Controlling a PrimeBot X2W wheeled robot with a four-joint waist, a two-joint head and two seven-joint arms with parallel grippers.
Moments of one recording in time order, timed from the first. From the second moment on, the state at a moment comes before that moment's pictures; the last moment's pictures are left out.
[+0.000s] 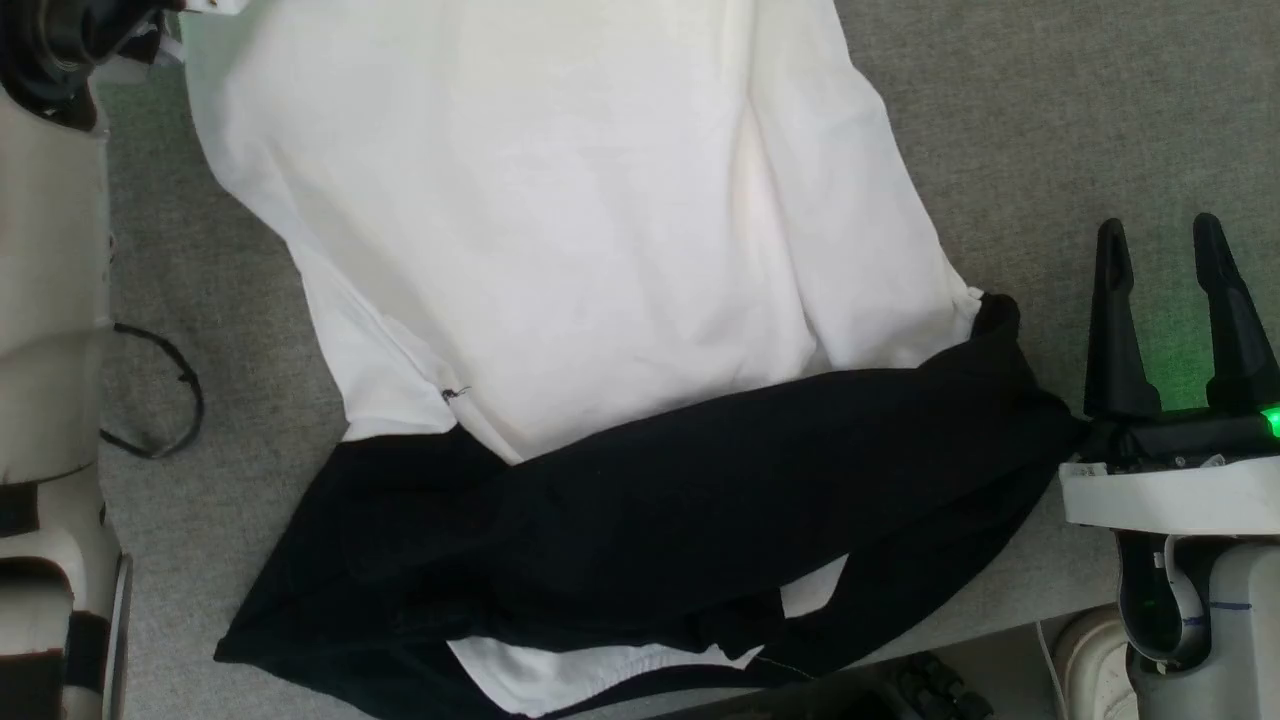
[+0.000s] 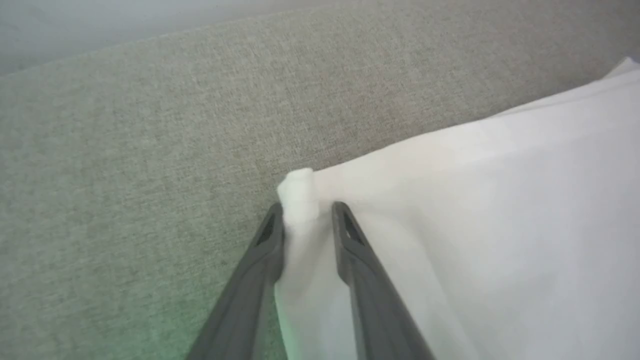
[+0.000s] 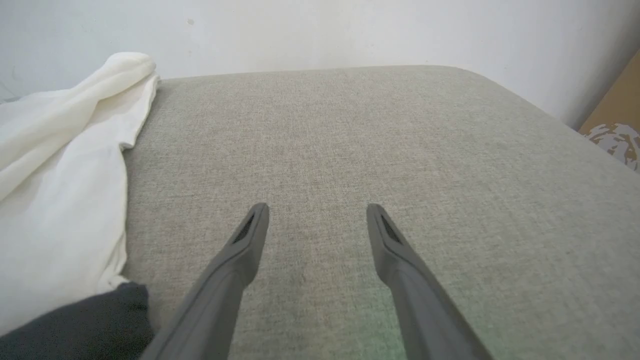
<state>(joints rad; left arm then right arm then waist) -1.18 0.39 -0.22 0.34 -0.42 0.00 0.87 -0.19 -0.05 -0.09 -0.08 0.21 0.13 -0.26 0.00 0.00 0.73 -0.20</state>
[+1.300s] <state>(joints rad) -0.97 0.33 -0.21 0.34 -0.56 -0.08 0.63 -0.78 -0.17 0.06 -0.05 0.06 0.13 0.28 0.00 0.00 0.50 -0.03</state>
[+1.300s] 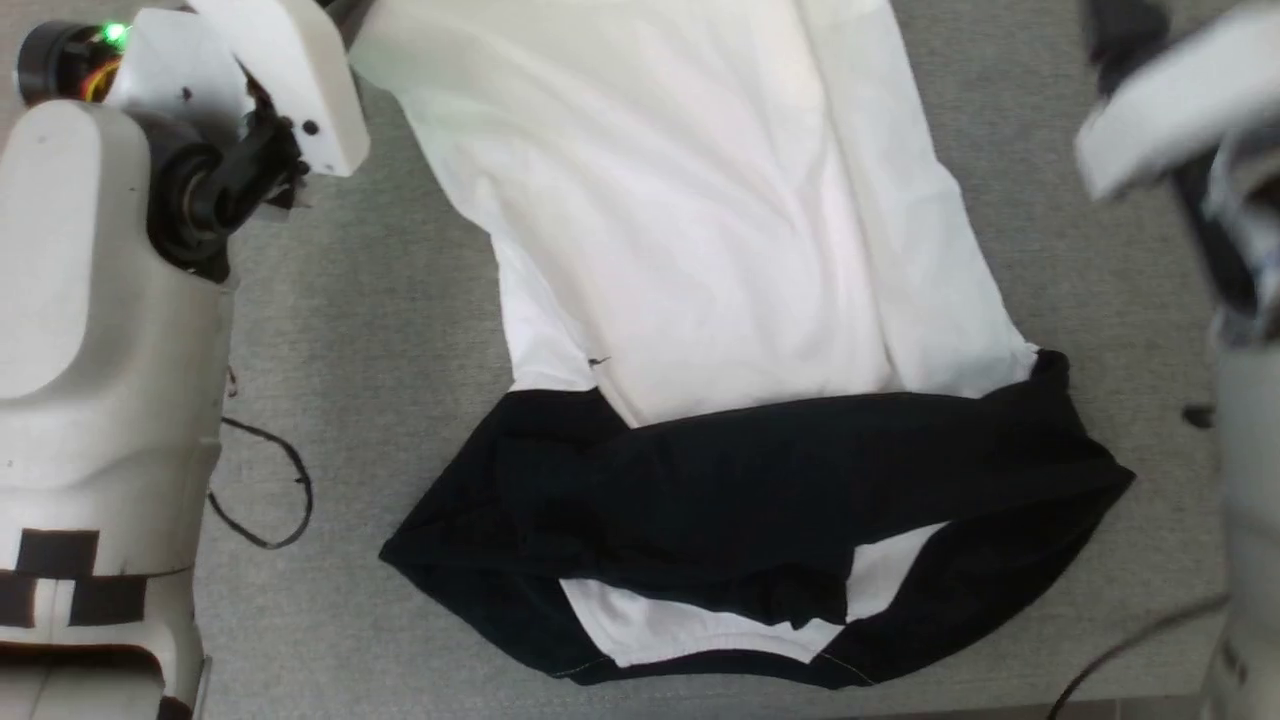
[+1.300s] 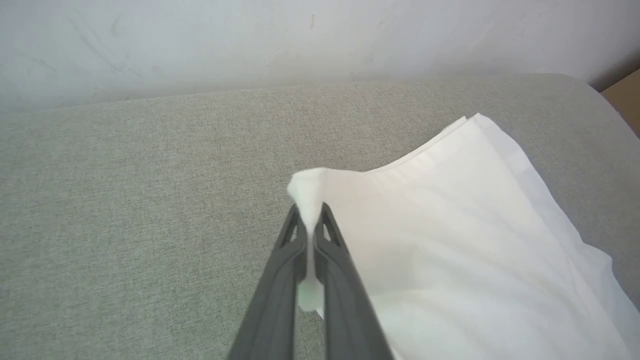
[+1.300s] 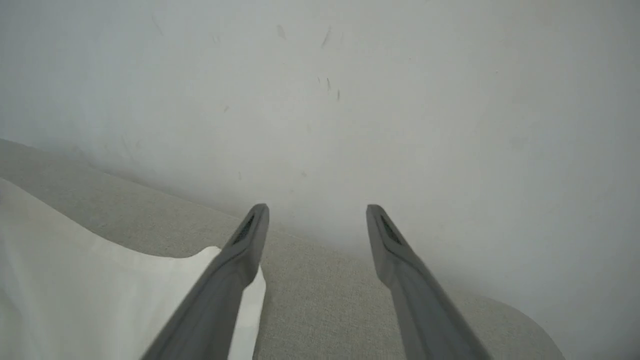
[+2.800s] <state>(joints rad) -1.09 0.22 -0.31 0.31 -0.60 -0.10 0.62 -1.21 -0.19 0.03 0.57 0.09 0.13 0.68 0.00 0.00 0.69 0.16</state>
